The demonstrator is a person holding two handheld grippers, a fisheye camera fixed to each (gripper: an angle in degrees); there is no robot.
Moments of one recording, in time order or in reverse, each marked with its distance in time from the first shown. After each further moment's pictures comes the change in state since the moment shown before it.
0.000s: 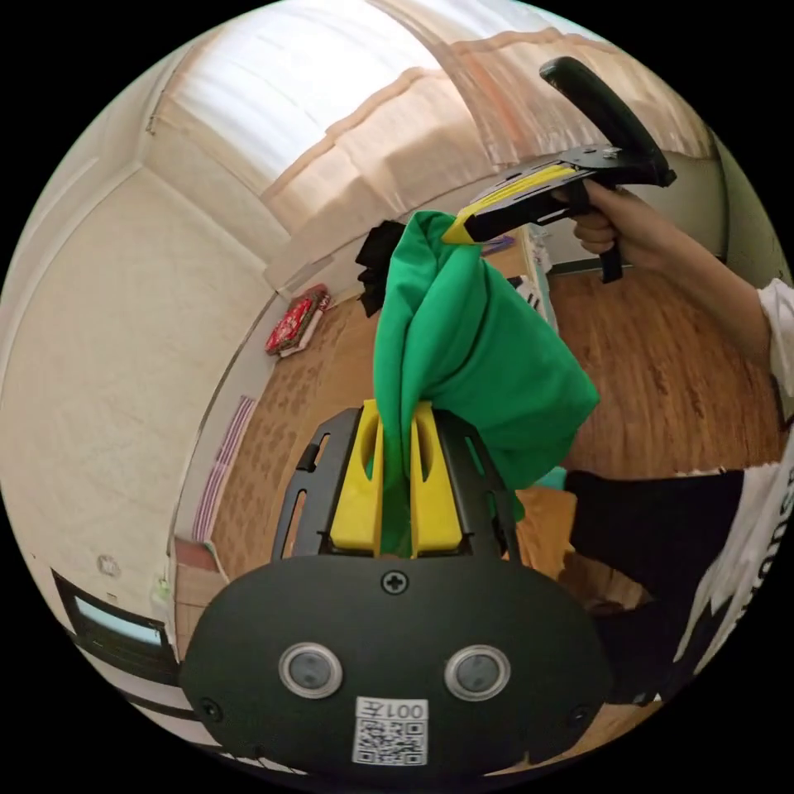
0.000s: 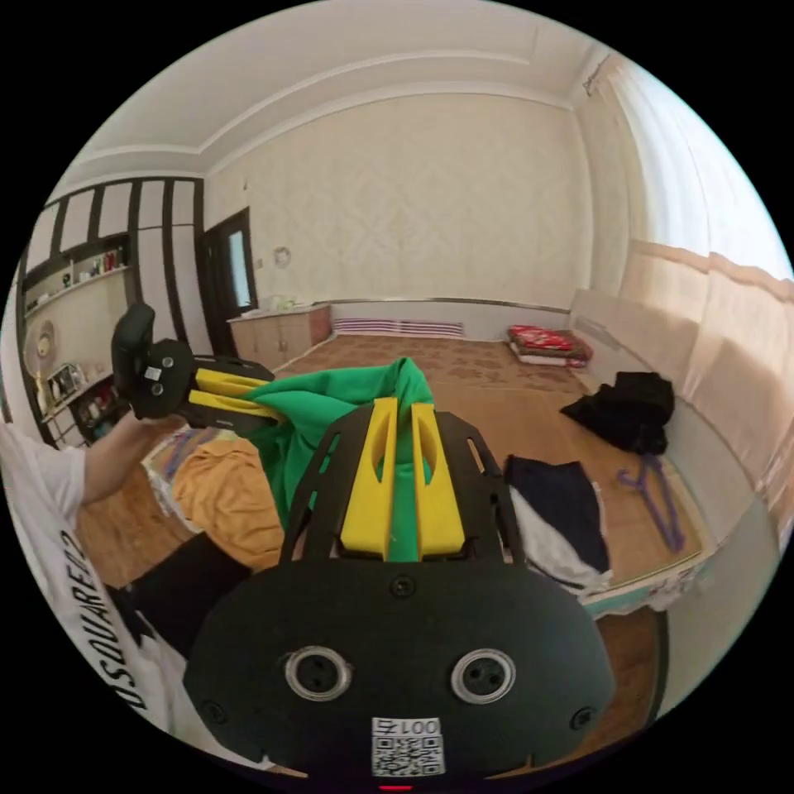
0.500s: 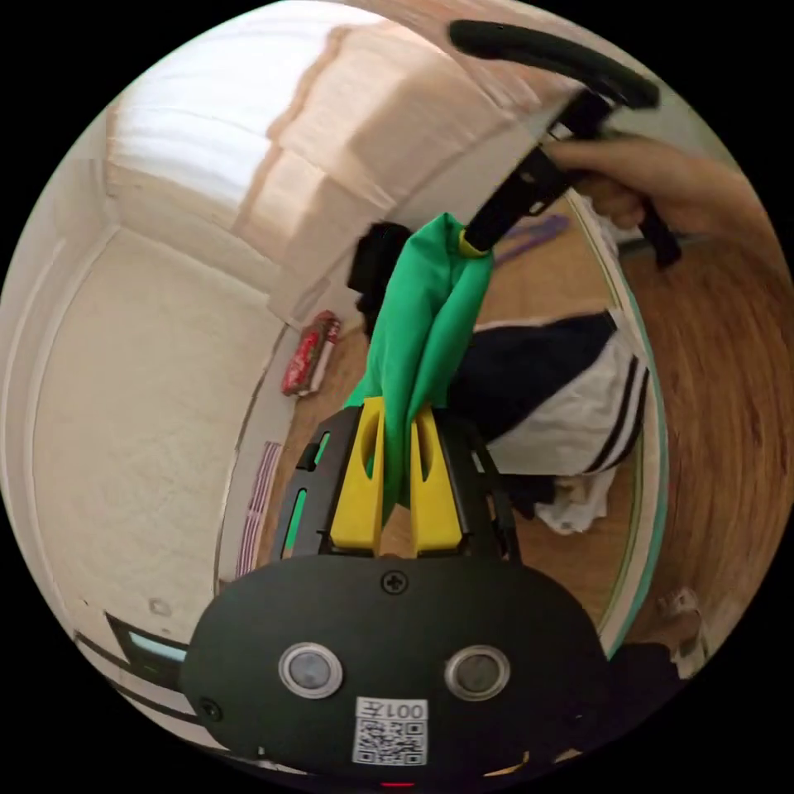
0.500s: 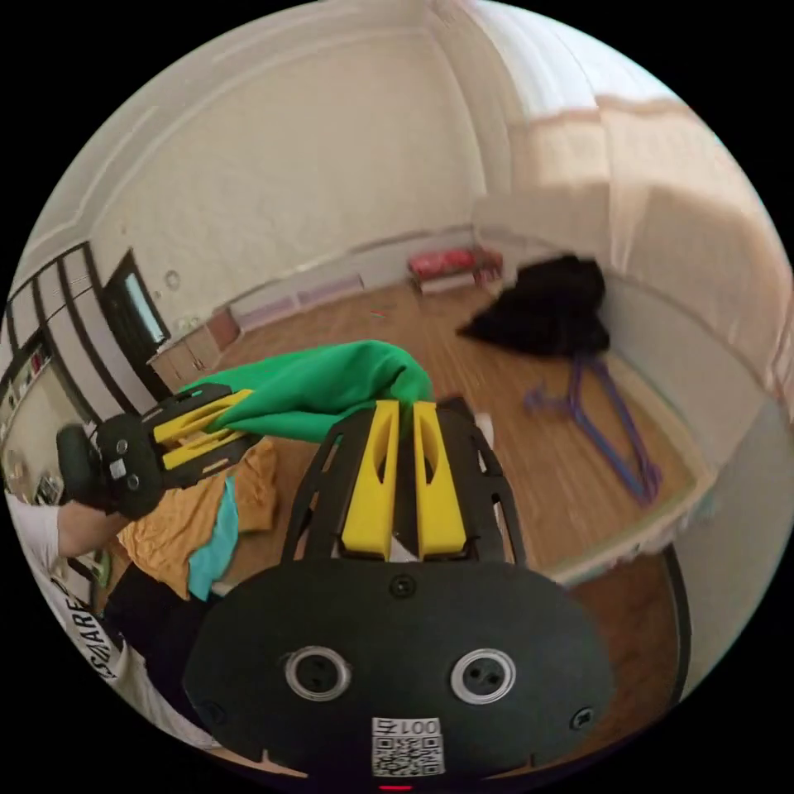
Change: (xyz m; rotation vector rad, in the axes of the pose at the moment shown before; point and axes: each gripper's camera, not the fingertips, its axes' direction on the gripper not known) left arm 0.080 -0.321 0.218 -0.042 -0.201 0.117; right arm 0.385 0.056 0.088 -0.195 0.090 0.343
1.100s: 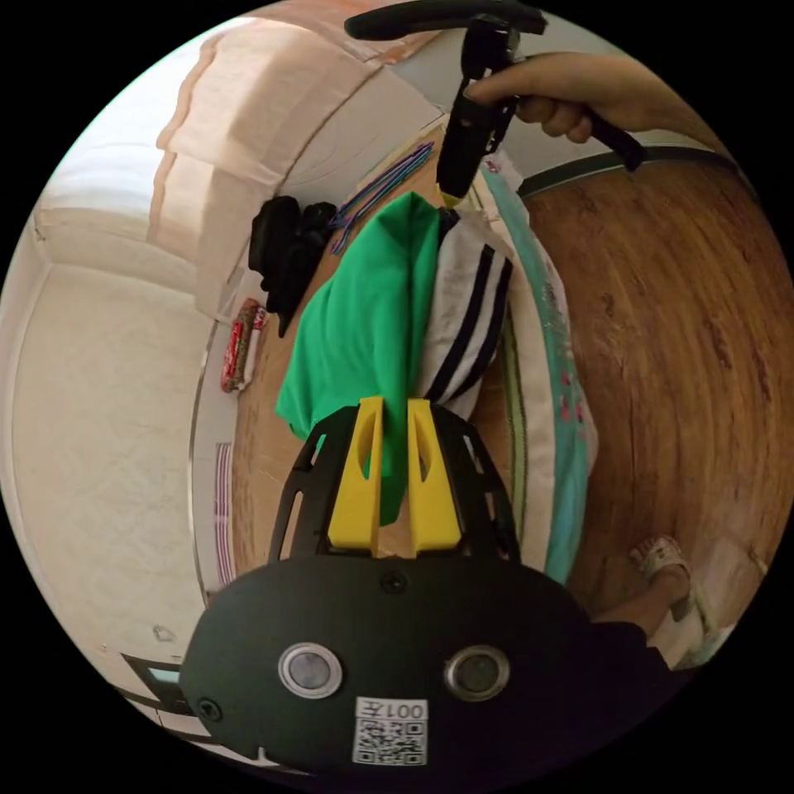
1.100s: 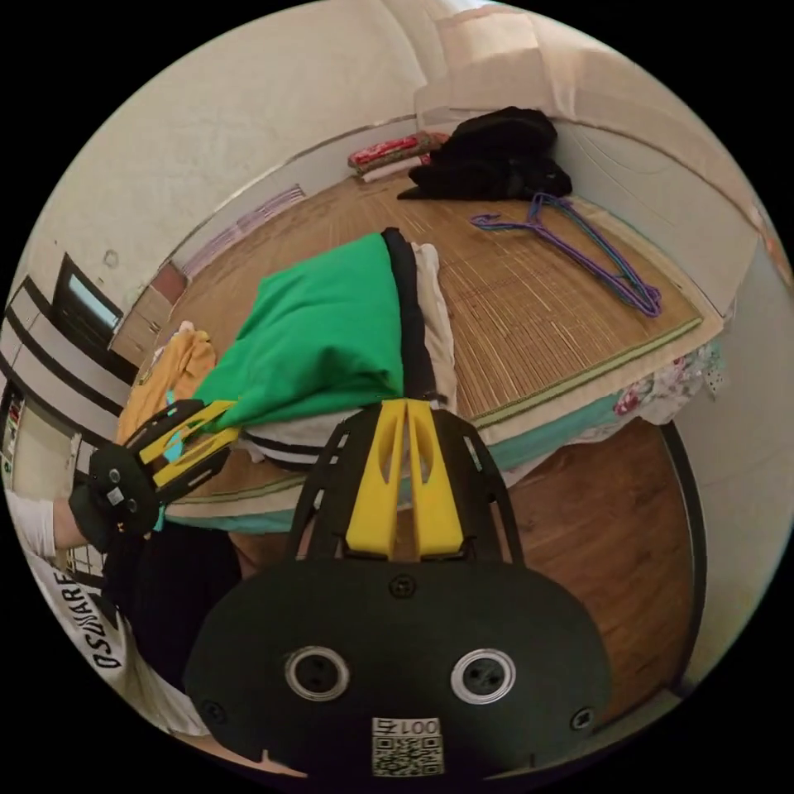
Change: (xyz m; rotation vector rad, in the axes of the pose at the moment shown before) left arm 0.104 -0.008 0.027 -0.083 0.148 0.144; right arm 0.051 0.127 0.064 -0.308 0.078 0.141
